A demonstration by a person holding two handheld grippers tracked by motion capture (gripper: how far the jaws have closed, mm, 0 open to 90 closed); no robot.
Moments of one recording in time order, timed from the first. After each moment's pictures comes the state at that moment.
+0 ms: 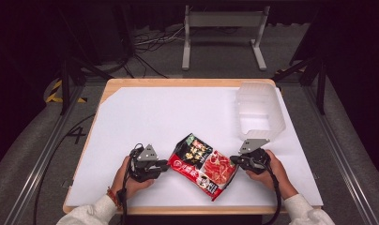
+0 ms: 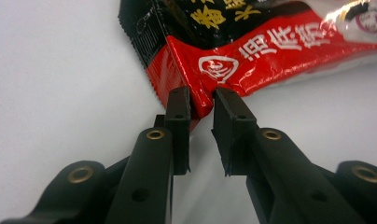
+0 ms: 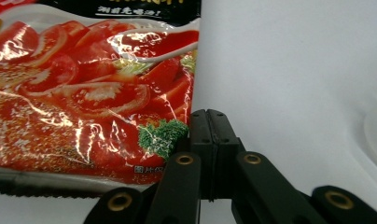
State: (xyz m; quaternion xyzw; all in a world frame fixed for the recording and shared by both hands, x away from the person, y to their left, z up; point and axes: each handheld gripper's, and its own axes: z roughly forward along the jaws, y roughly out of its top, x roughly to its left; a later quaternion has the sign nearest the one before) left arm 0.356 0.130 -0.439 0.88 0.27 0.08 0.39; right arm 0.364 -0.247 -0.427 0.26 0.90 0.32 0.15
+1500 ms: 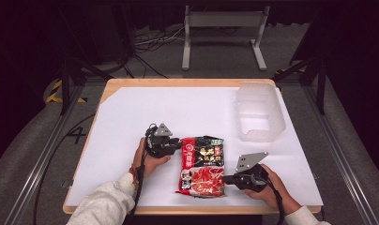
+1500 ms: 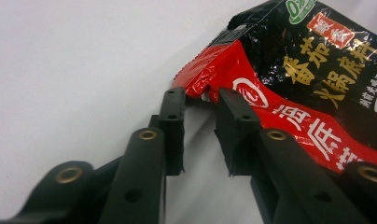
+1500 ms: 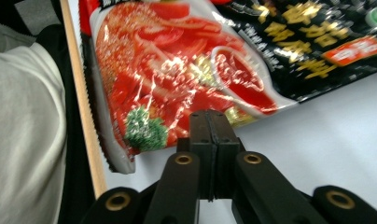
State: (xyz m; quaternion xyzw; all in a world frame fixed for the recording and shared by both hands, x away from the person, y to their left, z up) left arm 0.422 0.094 -0.439 0.85 0.31 0.08 0.42; right arm 0.320 -0.230 -0.419 0.21 0.90 0.37 0.06
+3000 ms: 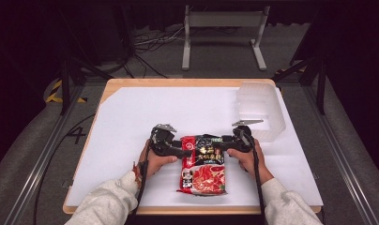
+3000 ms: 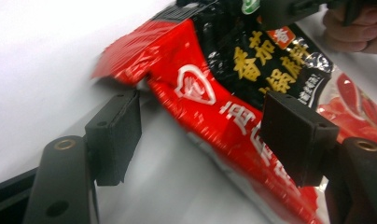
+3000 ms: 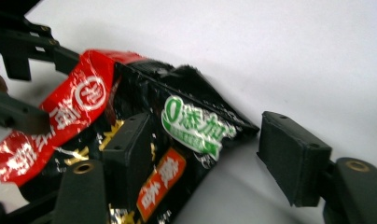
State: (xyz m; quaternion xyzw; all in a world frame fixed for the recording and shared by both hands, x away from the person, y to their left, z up) left arm 0.437 0.074 -0.448 0.84 0.34 -0.07 0.42; right arm 0.436 -0.223 -0.445 0.45 0.78 0.43 0.03
